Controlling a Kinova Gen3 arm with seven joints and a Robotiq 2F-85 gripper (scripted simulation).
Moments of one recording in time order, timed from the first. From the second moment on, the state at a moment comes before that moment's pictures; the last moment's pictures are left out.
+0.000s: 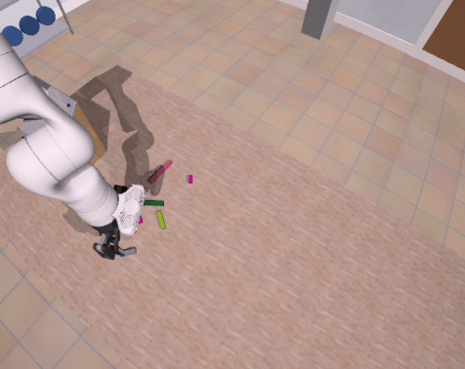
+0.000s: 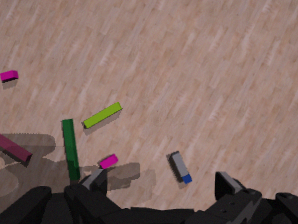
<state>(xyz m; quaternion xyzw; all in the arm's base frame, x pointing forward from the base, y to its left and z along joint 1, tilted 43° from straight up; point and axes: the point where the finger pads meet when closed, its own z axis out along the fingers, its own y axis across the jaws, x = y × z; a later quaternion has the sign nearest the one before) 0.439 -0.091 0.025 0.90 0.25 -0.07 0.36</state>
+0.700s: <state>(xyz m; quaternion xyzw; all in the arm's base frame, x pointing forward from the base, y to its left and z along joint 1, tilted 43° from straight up) 0.441 -0.057 -0.022 0.93 -0.09 0.07 0.36</state>
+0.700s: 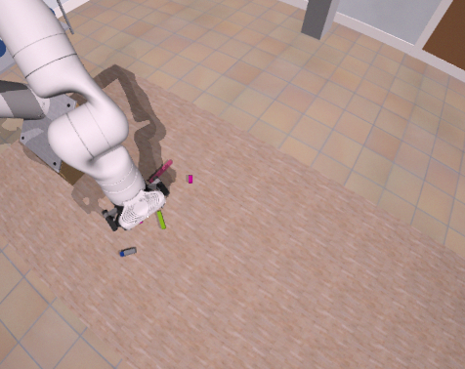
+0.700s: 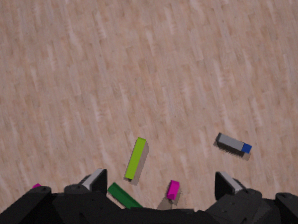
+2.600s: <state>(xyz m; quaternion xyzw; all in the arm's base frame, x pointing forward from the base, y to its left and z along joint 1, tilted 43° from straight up) 0.444 -0.041 -0.046 0.90 -0.22 0.13 0.35</state>
